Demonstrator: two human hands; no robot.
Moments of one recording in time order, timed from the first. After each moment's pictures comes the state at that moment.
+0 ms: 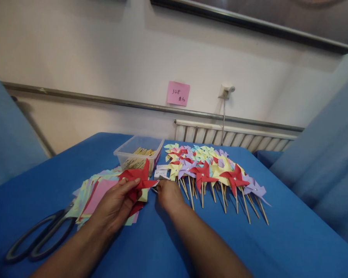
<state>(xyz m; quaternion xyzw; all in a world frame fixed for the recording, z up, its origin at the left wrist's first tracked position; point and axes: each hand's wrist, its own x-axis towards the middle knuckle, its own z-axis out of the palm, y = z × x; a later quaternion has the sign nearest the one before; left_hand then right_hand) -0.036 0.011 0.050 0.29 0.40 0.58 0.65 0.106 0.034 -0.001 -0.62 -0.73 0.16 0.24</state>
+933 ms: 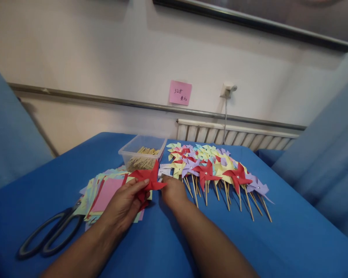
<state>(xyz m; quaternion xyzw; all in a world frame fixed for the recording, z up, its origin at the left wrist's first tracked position) -0.035 0.007 0.046 0.33 0.43 0.52 0.66 0.104 0.038 -0.006 -0.65 -0.72 0.14 0.21</state>
